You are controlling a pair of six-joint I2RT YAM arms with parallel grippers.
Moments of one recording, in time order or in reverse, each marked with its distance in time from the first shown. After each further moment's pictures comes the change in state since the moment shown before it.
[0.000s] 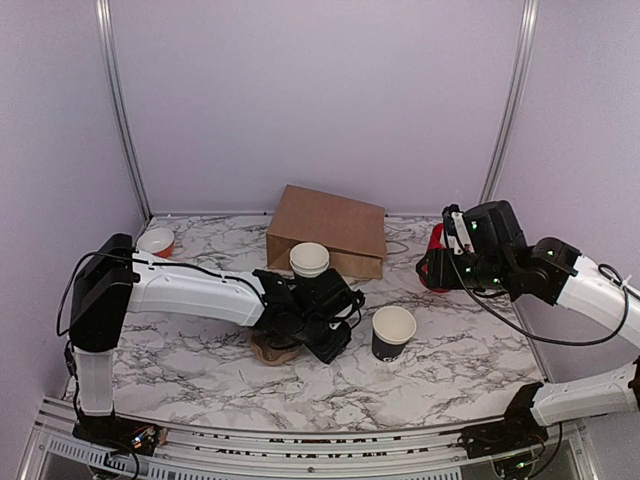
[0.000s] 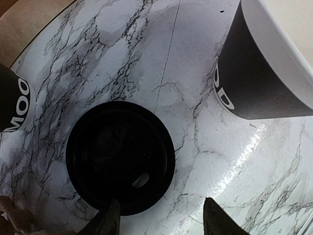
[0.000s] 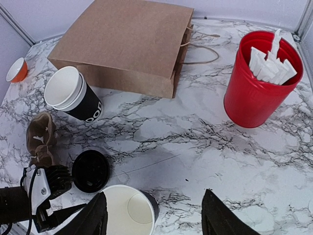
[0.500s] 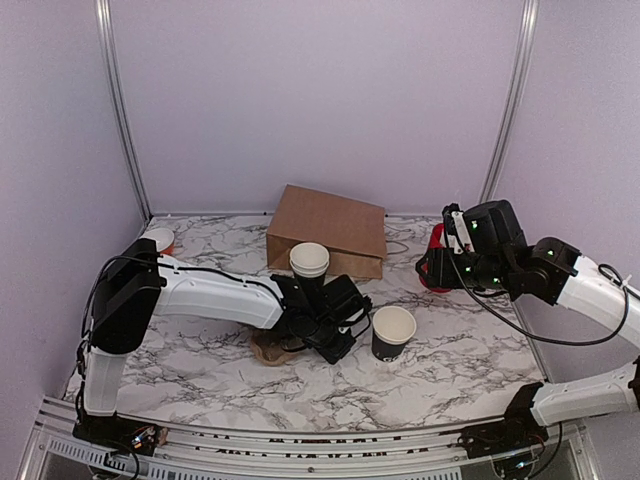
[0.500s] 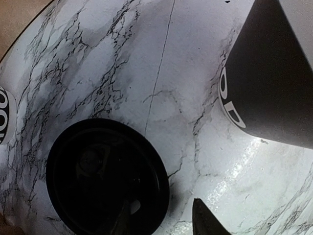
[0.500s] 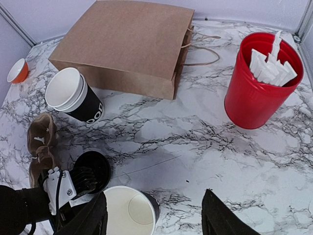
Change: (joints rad) left arm -0.001 0.117 0.098 -0.017 0.000 0.012; right arm 0.000 0.000 0.002 0.007 0.000 -0.002
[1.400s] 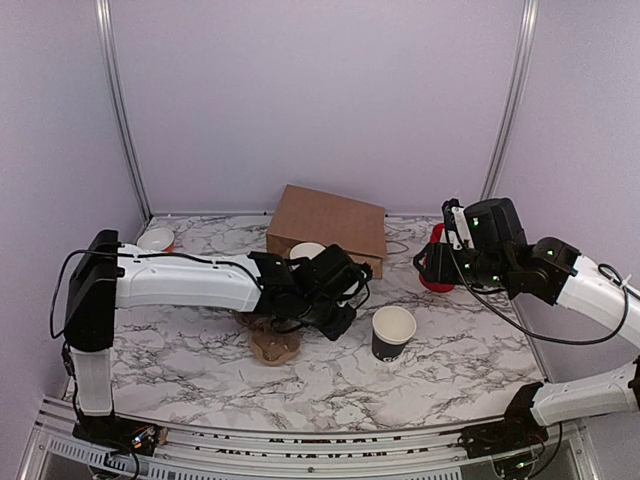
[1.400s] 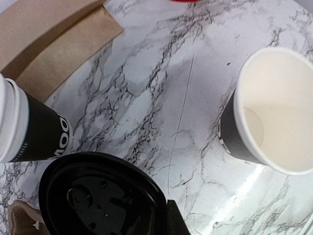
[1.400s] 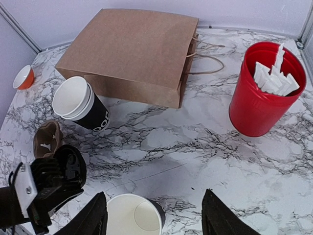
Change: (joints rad) left arm 0.002 -0.105 0.018 -0.010 -0.097 0.014; right arm 0.000 0.001 0.000 0.045 -0.003 0.000
